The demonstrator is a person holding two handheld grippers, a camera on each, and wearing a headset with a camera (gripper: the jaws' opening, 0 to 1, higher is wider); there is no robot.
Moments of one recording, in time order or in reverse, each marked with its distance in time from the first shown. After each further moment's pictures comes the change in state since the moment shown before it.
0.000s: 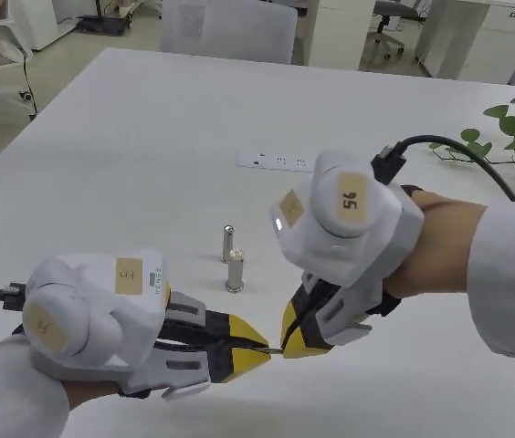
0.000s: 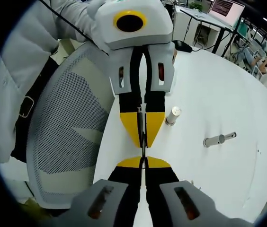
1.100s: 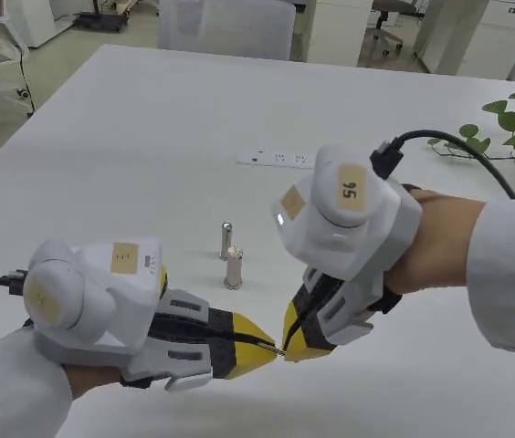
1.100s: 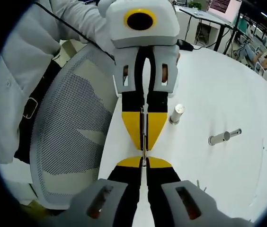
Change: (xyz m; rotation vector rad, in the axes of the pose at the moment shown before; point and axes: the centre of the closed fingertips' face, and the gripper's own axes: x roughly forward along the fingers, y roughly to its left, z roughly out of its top) left arm 0.004 0.002 0.001 -0.091 -0.065 -0.067; right arm 0.002 0.003 -0.004 0.030 -0.018 0.048
